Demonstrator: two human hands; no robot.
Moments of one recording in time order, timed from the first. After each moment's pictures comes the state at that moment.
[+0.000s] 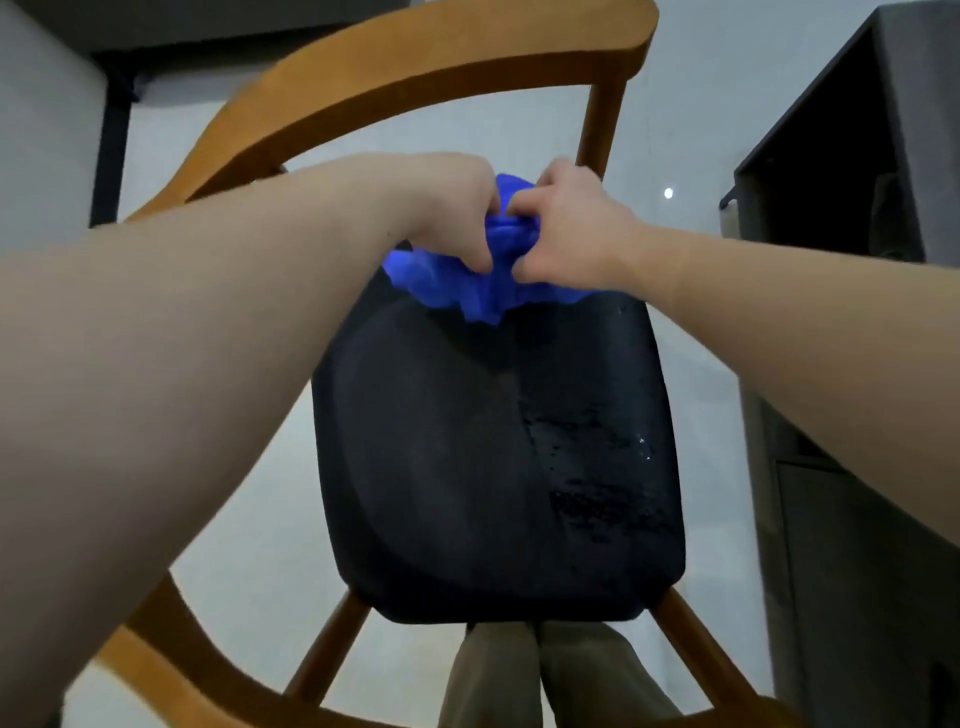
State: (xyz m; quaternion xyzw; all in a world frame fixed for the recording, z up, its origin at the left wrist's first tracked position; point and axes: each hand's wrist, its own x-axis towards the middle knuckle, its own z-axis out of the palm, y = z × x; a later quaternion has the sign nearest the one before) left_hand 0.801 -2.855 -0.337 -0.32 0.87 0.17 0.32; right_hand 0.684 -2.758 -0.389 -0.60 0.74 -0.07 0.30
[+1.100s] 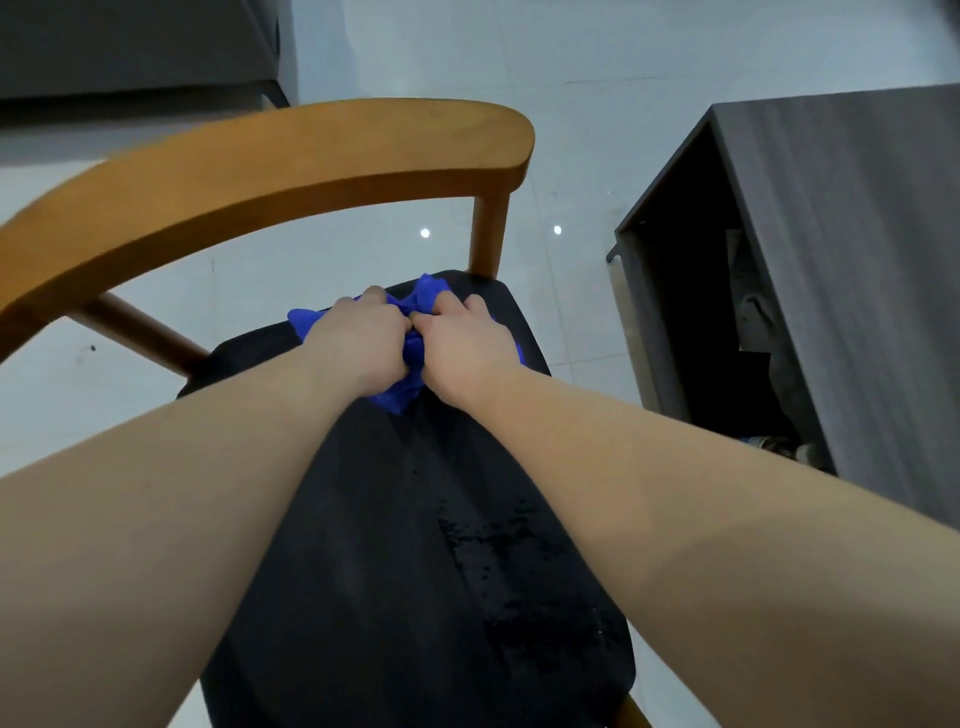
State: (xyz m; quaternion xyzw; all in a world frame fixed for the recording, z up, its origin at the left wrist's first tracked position) left_hand 0.777 -2.878 -0.464 -0.33 0.90 0.11 0.27; right_hand 0.689 -2.789 -0.463 -0.54 0.81 0.01 0.25
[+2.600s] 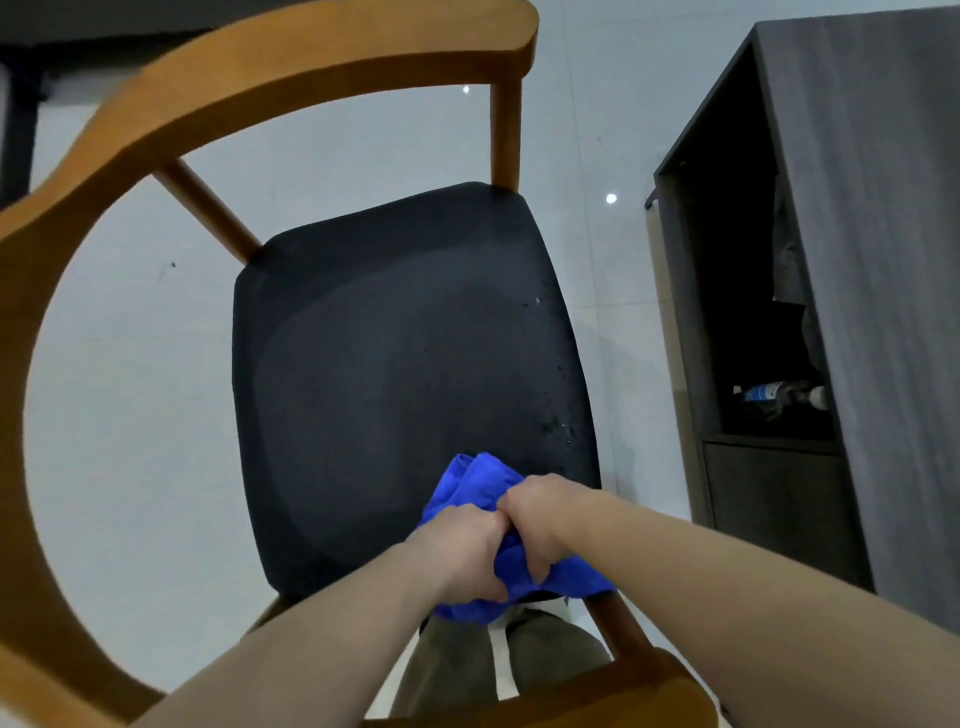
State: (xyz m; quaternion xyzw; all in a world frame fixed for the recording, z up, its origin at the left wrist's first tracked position) left_hand 0.881 -2.591 -0.455 -0.24 0.78 0.39 0.42; right_hand 0.754 -2.558 -0.462 -0.59 0.52 0.30 0.53
